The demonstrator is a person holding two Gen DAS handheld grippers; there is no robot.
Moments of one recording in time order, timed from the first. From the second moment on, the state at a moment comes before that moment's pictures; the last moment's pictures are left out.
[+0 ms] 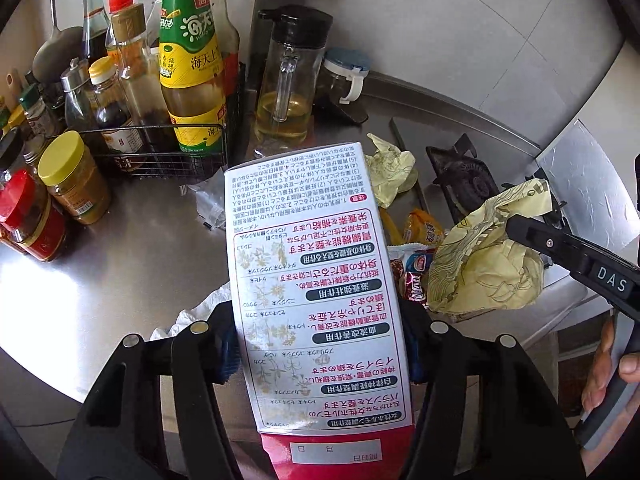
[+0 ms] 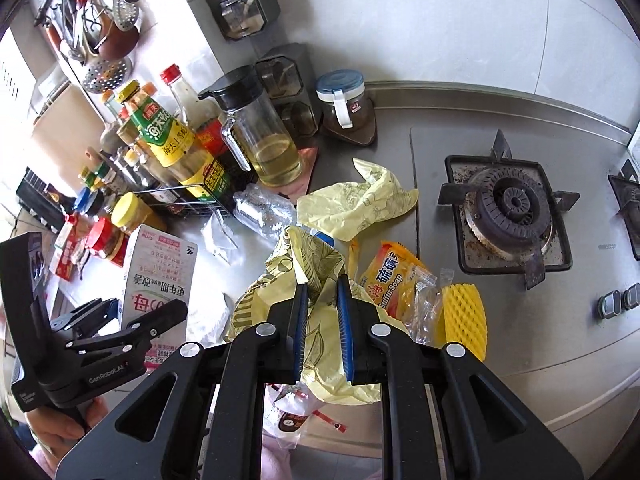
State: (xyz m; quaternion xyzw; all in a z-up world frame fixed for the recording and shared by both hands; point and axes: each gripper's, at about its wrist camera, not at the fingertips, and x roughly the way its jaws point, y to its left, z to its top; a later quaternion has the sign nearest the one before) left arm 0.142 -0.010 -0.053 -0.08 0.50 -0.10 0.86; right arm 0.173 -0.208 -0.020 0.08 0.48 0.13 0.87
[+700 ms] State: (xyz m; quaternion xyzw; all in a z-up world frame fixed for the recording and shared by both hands) left arm 0.123 -0.025 -0.037 -0.06 0.47 -0.14 0.87; right arm 0.133 -0.222 -0.009 0.08 0.46 0.09 0.88
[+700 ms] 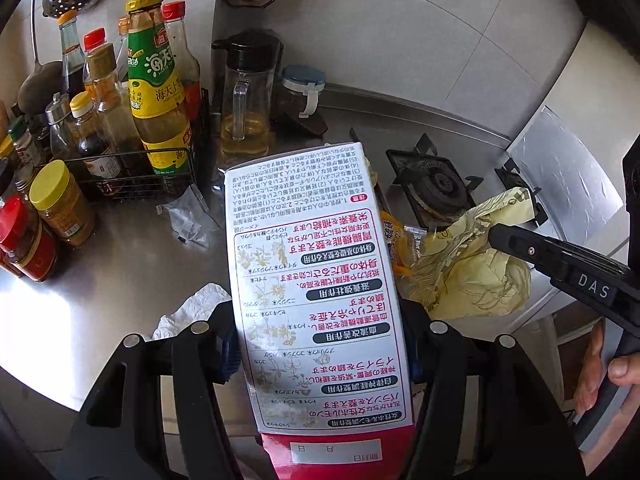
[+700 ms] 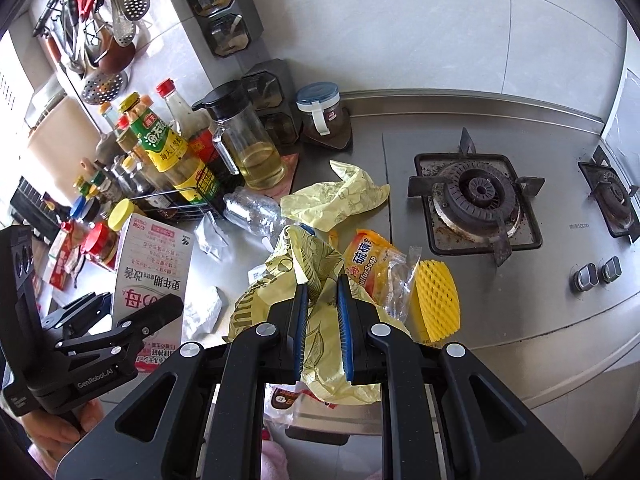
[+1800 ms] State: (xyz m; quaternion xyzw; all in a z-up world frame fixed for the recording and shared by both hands) left arm 0.076 -0.039 -0.063 -0.04 0.44 -0.19 0.88; right arm 0.046 -0.251 -0.047 0.11 0.43 0.08 0.89
